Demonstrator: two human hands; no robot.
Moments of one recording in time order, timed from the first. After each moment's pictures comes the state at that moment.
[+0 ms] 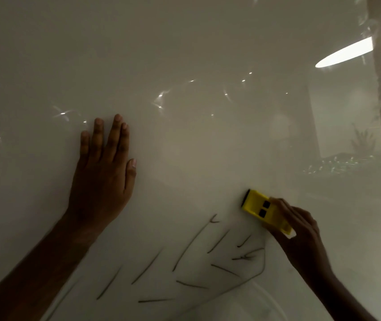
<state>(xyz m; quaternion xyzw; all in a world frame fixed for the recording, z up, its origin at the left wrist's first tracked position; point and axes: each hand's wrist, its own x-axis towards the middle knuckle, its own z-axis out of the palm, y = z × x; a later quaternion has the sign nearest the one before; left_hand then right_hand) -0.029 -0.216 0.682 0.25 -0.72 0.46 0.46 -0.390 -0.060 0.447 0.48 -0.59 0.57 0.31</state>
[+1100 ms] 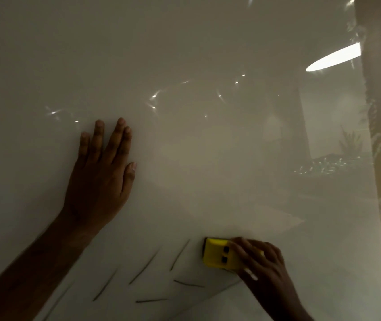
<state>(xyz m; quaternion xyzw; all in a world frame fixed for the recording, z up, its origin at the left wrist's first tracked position) -0.025 -0.217 0.678 0.23 -0.73 0.46 0.45 -0.324 -0.080 0.390 0.58 -0.55 0.43 0.41</state>
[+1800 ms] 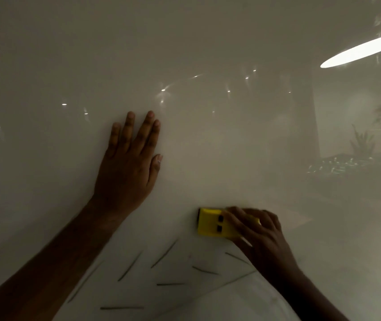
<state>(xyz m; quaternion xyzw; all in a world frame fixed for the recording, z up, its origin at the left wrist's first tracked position) -0.021 -0.221 0.677 0.23 -0.73 0.46 0.45 -0.285 -0.083 0.465 0.61 -0.53 0.40 0.44</state>
